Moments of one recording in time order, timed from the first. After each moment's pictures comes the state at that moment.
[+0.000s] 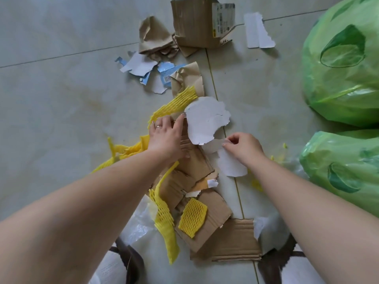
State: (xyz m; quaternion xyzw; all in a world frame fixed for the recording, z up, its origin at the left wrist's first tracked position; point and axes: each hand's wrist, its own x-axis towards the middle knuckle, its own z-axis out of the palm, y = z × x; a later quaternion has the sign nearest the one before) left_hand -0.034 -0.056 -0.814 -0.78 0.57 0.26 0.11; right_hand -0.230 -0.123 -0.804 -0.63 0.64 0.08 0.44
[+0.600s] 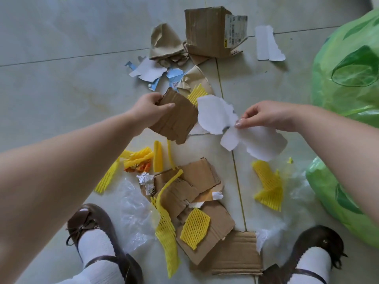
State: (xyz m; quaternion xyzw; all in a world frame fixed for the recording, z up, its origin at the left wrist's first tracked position) left_hand 0.044 -0.105 -0.772 -0.79 0.31 0.48 -0.23; right_hand -0.215 -0.233 -0.745 -0.65 0.48 0.22 0.54
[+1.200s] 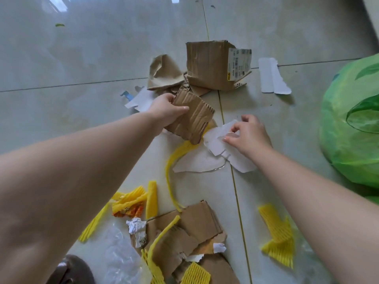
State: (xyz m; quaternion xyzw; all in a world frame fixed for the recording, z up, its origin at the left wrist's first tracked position) left_hand 0.056 -0.203 -0.805 -0.79 0.27 0.47 -0.28; right_hand -0.160 -0.251 -0.815 -0.75 0.59 0.08 0.30
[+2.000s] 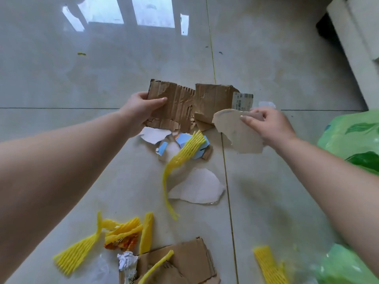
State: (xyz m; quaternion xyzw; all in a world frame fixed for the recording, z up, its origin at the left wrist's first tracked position) left_hand 0.134 -0.218 -0.773 -0.68 0.16 0.50 -0.51; right_hand -0.131 -0.336 -0.739 -0.72 0.56 -0.09 0.39
